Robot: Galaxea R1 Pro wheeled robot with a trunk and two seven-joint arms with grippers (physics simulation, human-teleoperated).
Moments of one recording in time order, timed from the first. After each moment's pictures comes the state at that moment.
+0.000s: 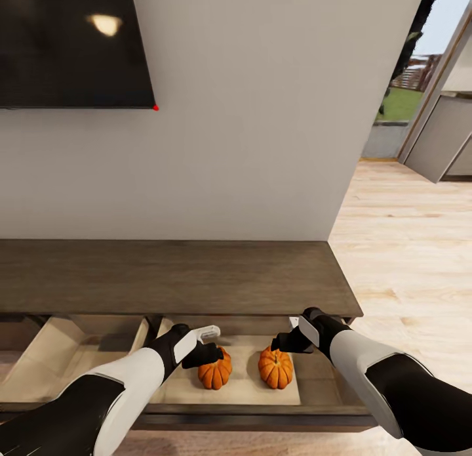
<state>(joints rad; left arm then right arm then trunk) -0.94 -0.17 -0.19 -0.07 0.46 0.56 0.08 -1.02 0.05 0.36 -0.07 -0.44 0.69 0.07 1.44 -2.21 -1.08</state>
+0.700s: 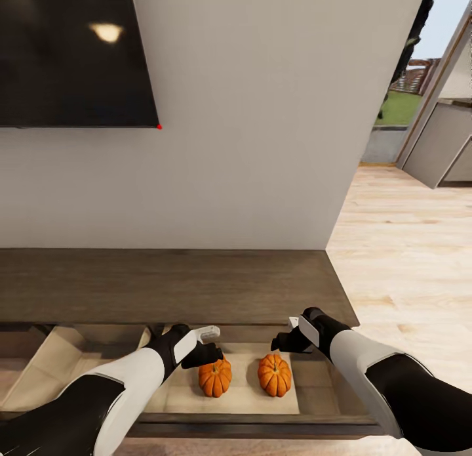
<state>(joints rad) -0.94 -0.17 -0.18 -0.07 0.46 0.56 0.09 -1.02 0.05 0.36 -0.07 -0.44 0.69 0.07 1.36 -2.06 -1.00</state>
